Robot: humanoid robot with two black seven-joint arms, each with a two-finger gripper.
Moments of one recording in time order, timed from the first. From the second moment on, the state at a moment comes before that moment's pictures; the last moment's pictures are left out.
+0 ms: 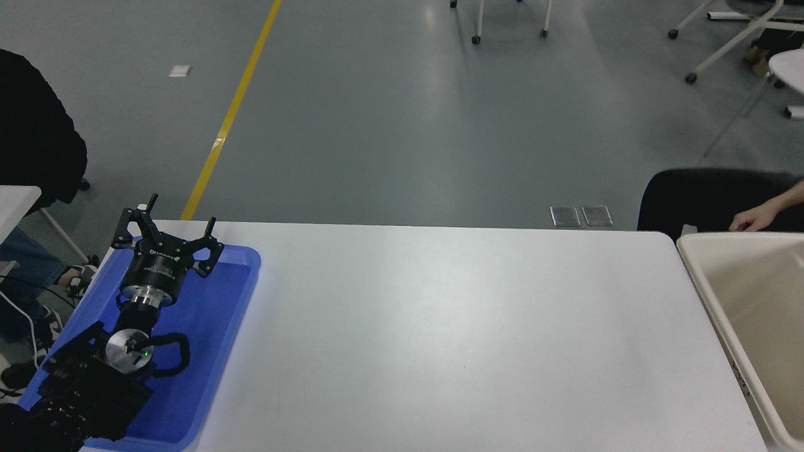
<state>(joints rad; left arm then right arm) -0.64 0.19 -0.89 -0.19 -0.21 -0.79 -0.33 1.15 -0.69 -1.17 0.48 -0.88 0.16 0.11</state>
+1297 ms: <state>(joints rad) -0.64 0.19 -0.89 -0.19 -0.21 -0.79 -0.33 0.78 -0.51 -1.03 0.20 -0.57 0.03 0.11</state>
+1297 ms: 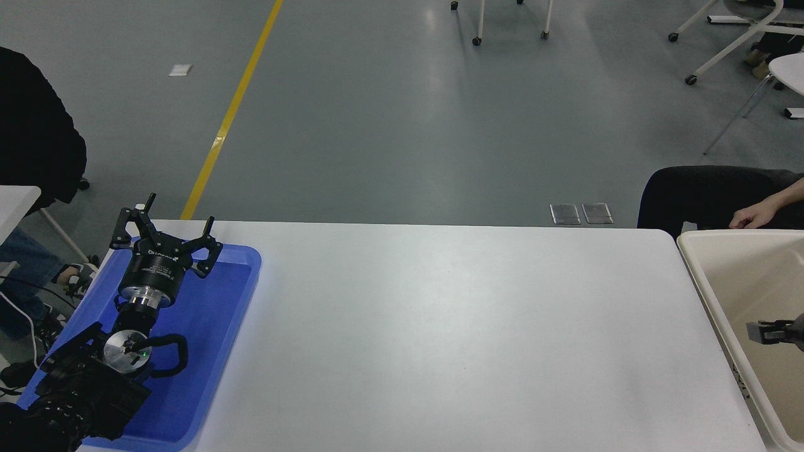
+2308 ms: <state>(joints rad) -0.64 0.20 -0.89 -0.19 -0.21 -0.79 -0.33 0.83 -0.51 0.33 0.60 -0.13 0.05 0.11</state>
